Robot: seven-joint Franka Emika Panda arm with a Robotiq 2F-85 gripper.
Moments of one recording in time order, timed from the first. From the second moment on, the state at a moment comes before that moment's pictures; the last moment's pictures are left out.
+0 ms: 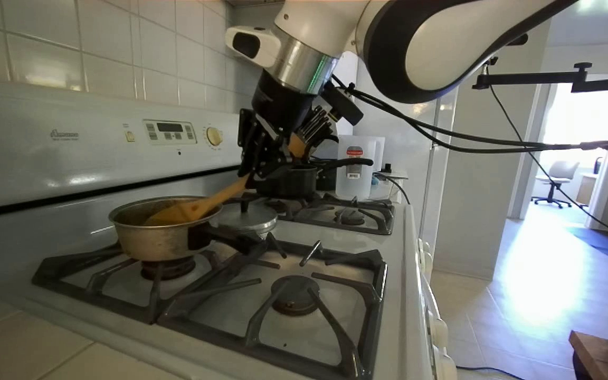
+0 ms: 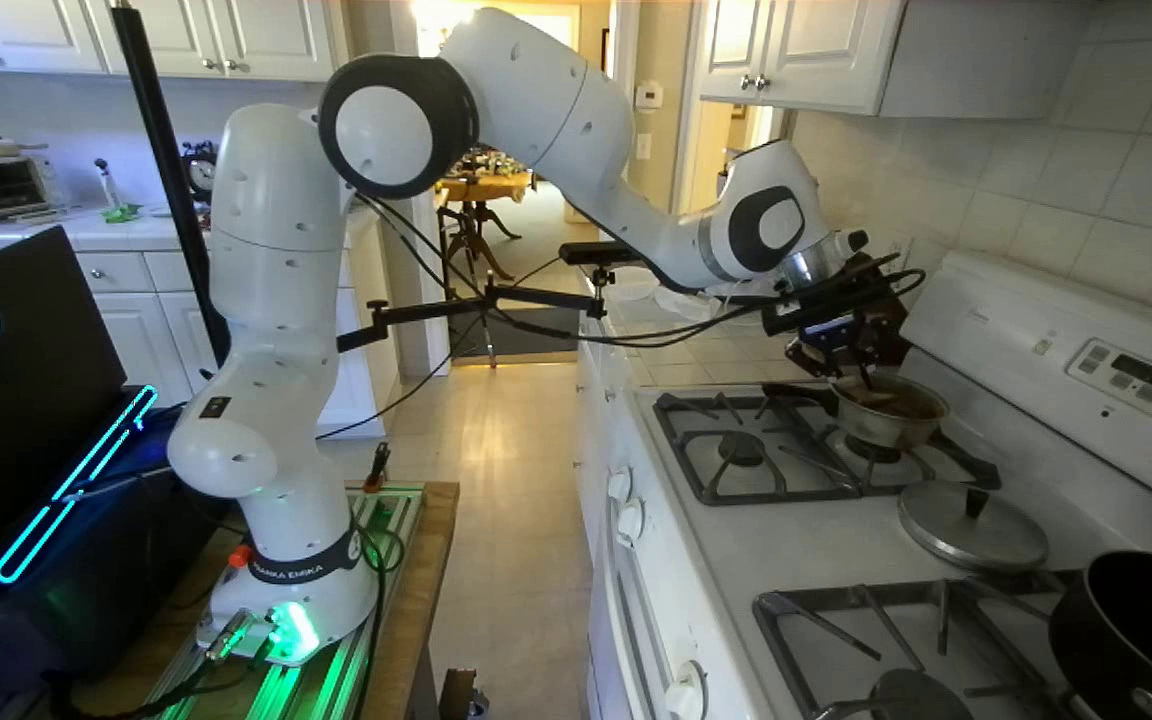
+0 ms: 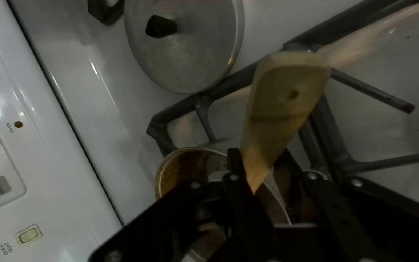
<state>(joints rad) 0.10 0.28 0.13 -1.80 -0.59 2.53 -0.56</state>
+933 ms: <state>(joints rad) 0.09 0.23 0.09 -1.83 -0.59 2.52 -0.56</state>
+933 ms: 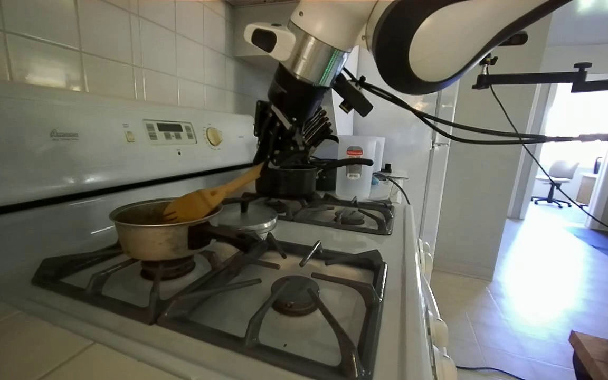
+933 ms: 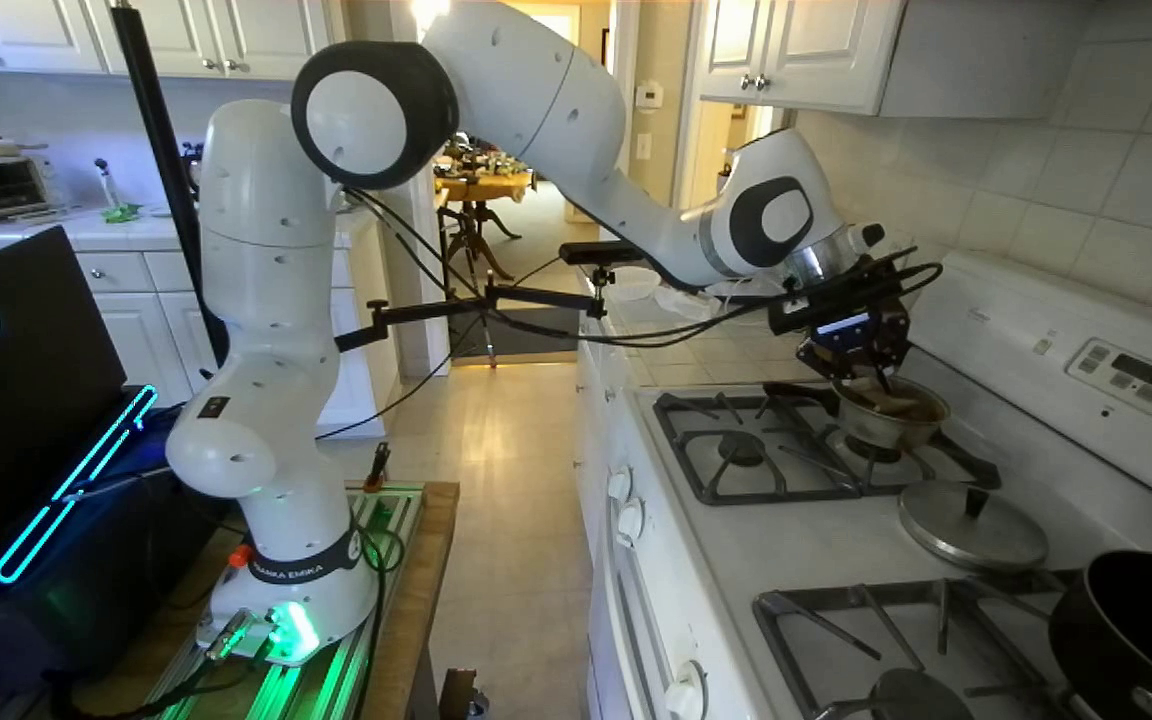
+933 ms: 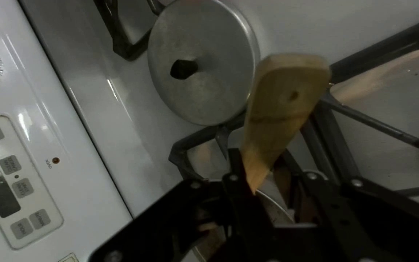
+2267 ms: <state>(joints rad) 0.09 0.24 0.08 -1.83 -0.59 2.52 -0.54</state>
